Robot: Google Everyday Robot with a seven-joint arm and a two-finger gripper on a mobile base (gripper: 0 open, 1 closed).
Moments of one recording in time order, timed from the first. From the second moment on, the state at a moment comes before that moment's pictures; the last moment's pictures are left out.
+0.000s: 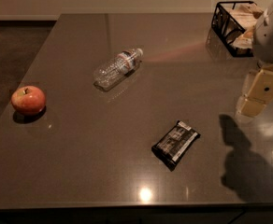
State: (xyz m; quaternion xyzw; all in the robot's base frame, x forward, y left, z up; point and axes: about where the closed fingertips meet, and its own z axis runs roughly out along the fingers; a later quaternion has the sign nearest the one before) arm 0.438 -0.216 0.978 -0.60 0.78 -0.04 0.16
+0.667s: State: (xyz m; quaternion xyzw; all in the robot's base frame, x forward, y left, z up) arm 0.456 -0.203 0.982 -0.62 0.77 -0.04 0.18
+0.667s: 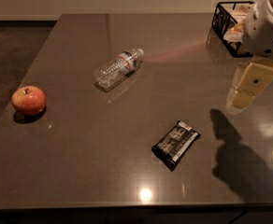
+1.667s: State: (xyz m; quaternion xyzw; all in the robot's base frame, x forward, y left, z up) arm 0.550 -0.133 0.977 -0.70 0.69 -0.03 0.20
